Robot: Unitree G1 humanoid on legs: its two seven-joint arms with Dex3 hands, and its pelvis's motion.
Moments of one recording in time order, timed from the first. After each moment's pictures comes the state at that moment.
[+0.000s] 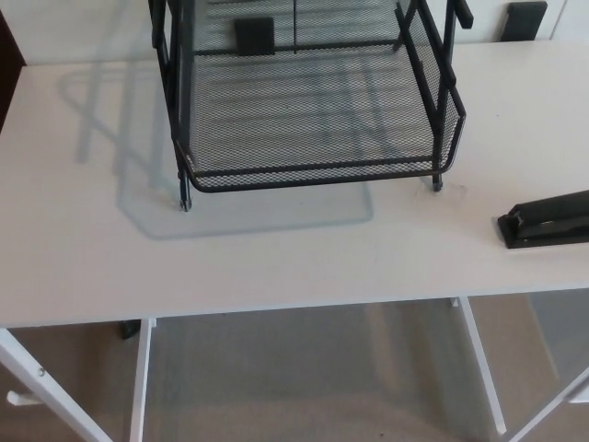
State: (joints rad) left_arm 0.32 0.60 0.41 1.13 -0.12 -0.17 -0.16; right_arm 0.31 -0.81 -0.11 1.09 -0.13 -0.18 0.13
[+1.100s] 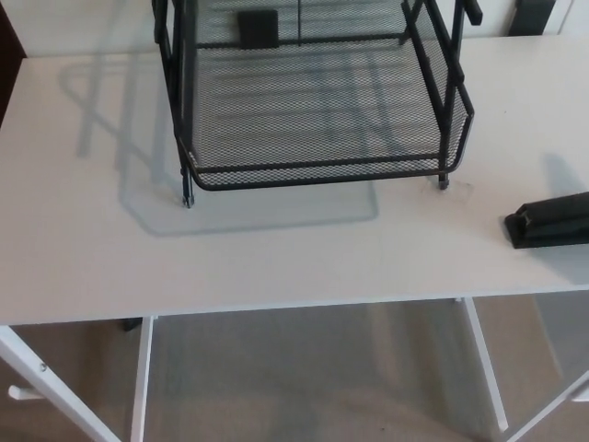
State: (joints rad) left_arm 0.25 0.58 0.52 0.93 -0.19 -0.12 -0.19; right_arm -0.49 -0.98 -0.29 0.51 0.09 -0.02 0.33
